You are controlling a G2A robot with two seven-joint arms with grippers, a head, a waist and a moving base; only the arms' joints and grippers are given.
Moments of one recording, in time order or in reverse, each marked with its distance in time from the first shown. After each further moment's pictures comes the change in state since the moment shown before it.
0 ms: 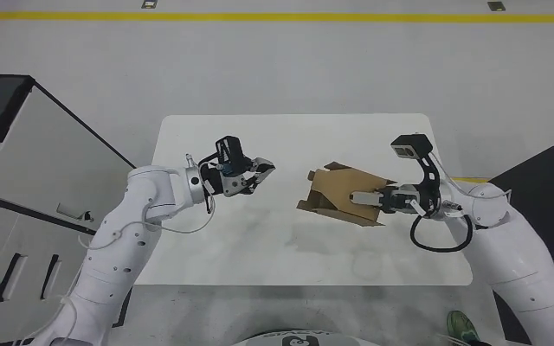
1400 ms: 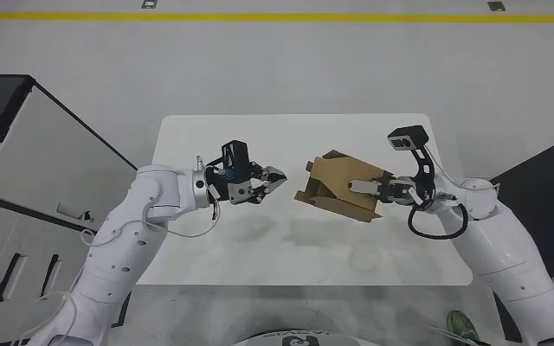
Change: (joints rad) left arm -0.020 0.009 0.051 -0.023 -0.117 -0.059 0.002; right arm 0.061 -0.039 -0.047 0.079 0.064 0.010 0.010
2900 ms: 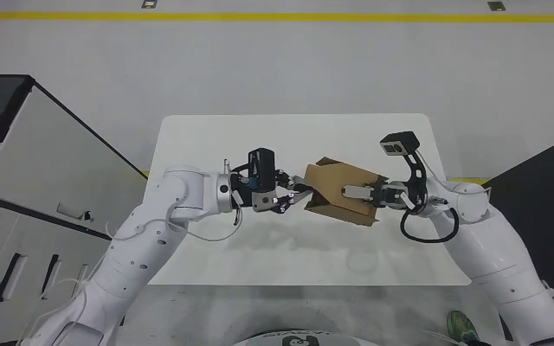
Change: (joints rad) left arm -0.081 -0.027 0.156 0.011 -0.005 0.016 0.070; right arm -0.023 -0.039 0.007 0.001 -0.041 0.008 0.008
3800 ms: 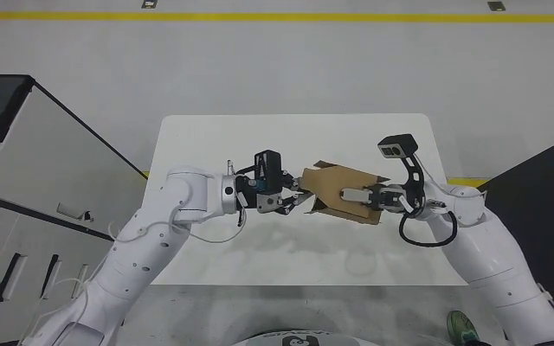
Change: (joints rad) left arm 0.003 -0.002 0.014 -0.022 0.009 0.049 -0.029; right arm -0.025 -0.019 0.007 -0.022 0.013 0.000 0.000
